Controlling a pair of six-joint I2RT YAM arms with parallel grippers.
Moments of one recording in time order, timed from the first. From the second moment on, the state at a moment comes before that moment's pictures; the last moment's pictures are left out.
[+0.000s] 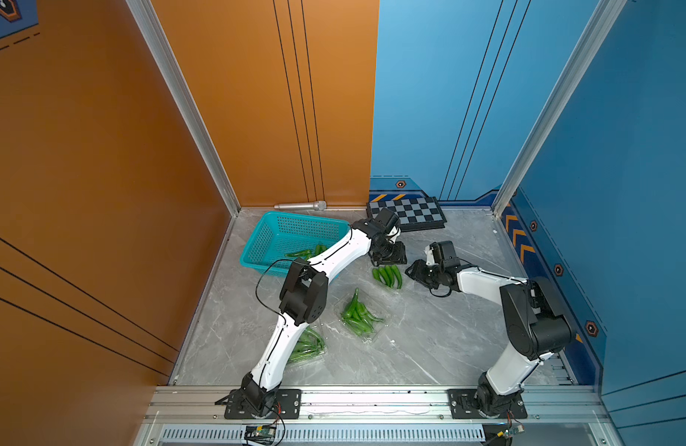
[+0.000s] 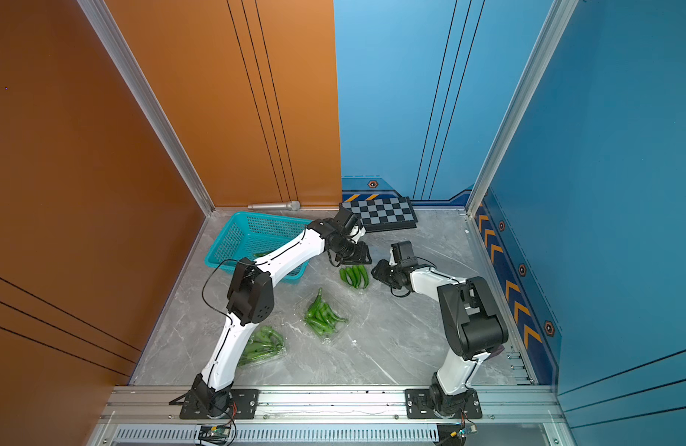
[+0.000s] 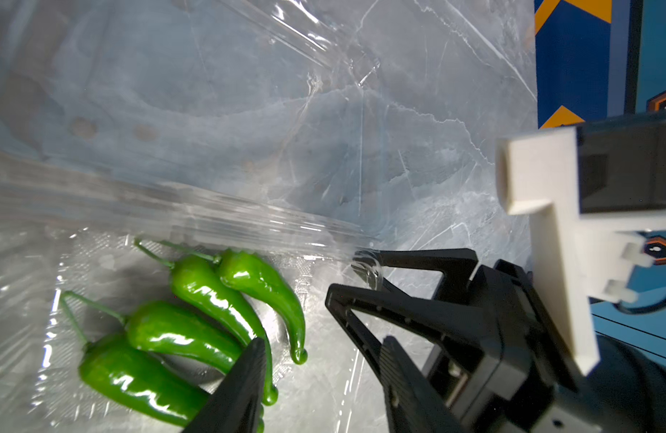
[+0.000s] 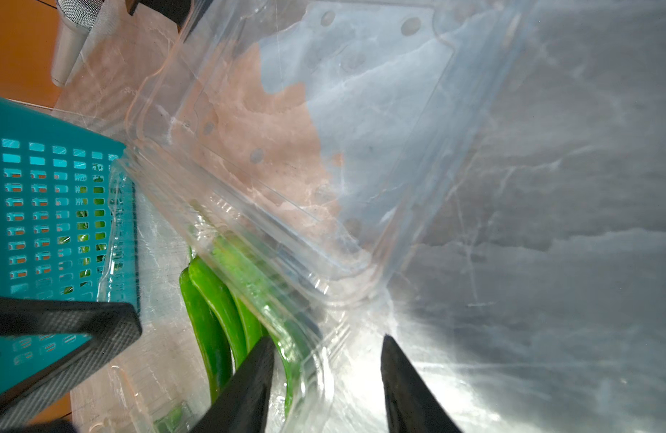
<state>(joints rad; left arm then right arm) -0.66 2.35 2.16 -0.86 0.37 -0.51 0.26 1.72 0.91 -0.09 -0.30 0.68</state>
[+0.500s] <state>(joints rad) -0.68 2.46 2.18 -0.86 0.37 -0.54 0.26 1.72 0.90 -0.09 -0.30 0.68</state>
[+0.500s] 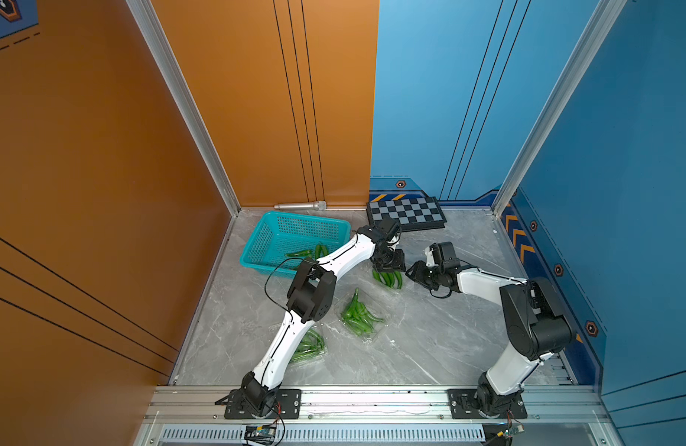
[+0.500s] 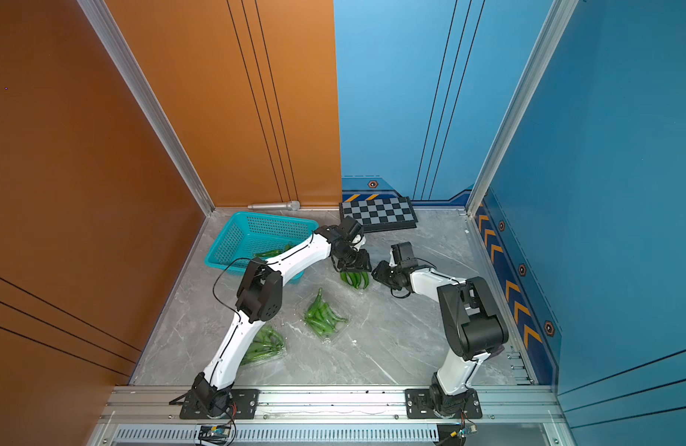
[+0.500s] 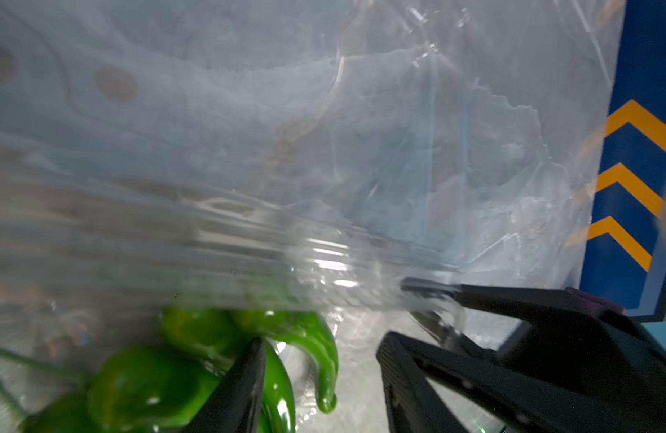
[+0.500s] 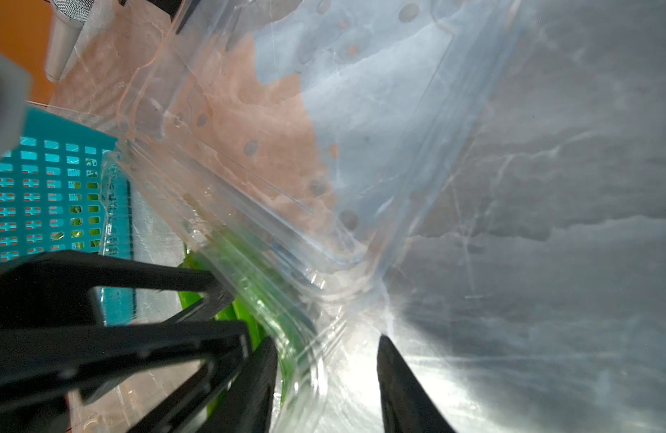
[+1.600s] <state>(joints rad) -0.69 2.55 2.28 -0.86 0.30 -0.57 0.26 1.70 0.88 -0.09 -0.30 0.66</state>
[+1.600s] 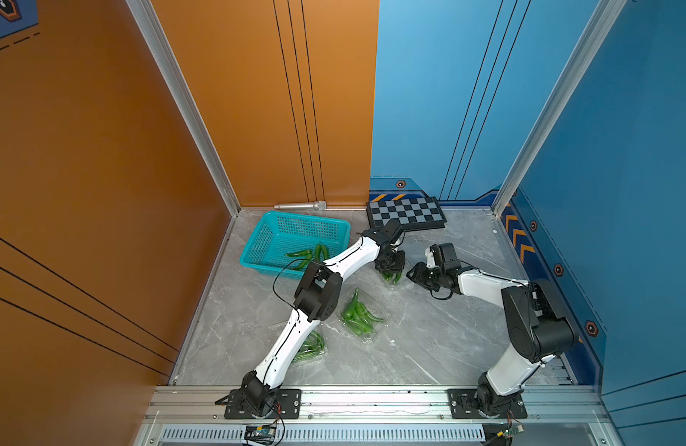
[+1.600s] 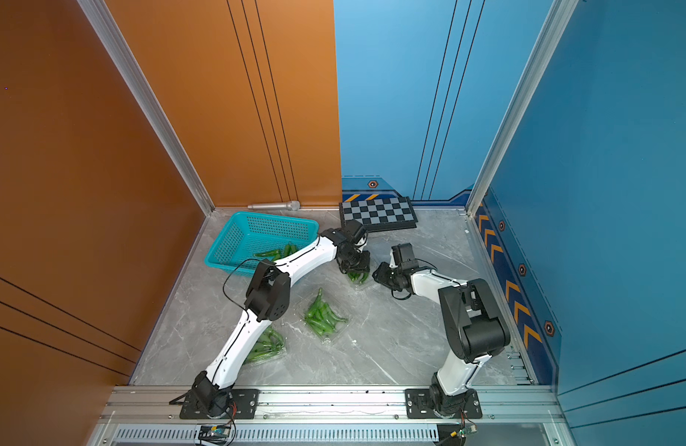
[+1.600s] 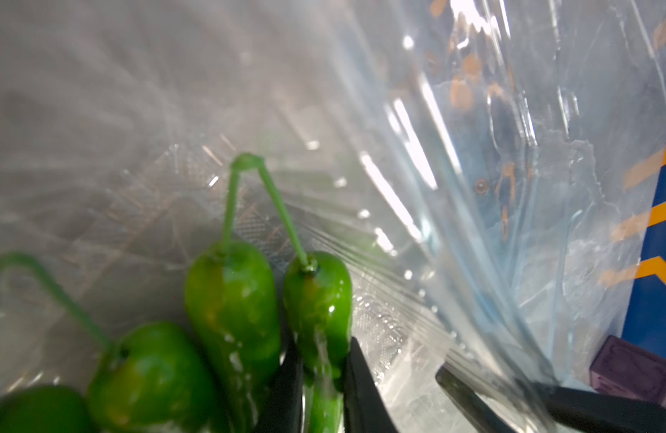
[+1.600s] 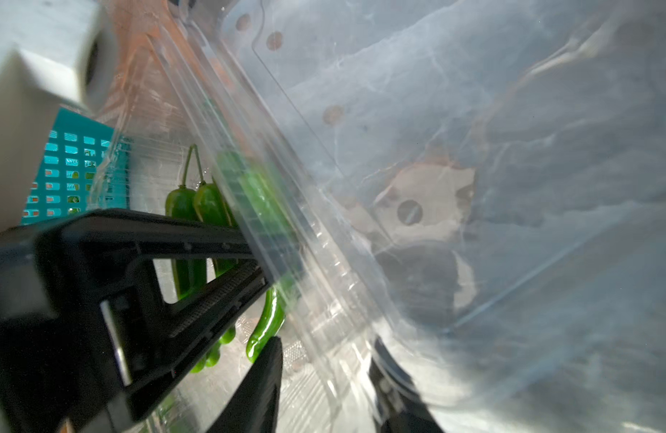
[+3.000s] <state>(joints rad) -0.60 2.08 1.99 -0.86 0.27 -0.43 0.26 1.70 0.89 -0.10 -0.30 0.65</state>
